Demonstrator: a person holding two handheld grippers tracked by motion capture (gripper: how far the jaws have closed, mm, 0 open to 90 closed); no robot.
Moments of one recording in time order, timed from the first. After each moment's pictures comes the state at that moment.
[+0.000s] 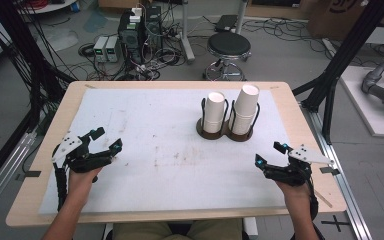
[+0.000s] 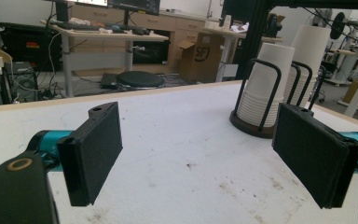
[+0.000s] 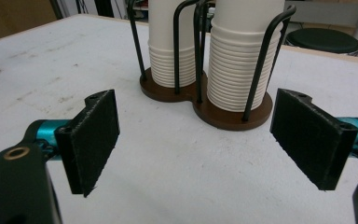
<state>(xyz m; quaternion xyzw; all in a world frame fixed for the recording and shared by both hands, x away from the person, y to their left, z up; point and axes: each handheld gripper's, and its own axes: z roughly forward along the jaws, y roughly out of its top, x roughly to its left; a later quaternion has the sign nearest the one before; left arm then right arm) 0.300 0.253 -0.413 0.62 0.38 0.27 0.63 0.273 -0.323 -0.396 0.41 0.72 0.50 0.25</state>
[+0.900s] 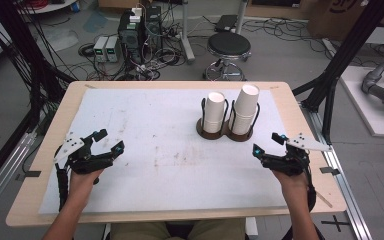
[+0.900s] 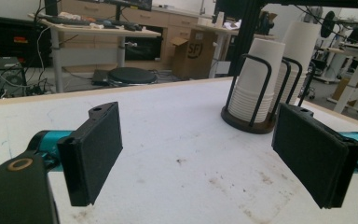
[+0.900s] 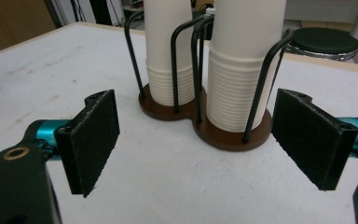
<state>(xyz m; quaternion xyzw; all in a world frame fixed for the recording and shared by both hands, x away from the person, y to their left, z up) 0.298 0.252 -0.417 0.63 0.38 0.25 0.63 0.292 -0.313 -0.371 0.43 0.71 0.50 0.25</state>
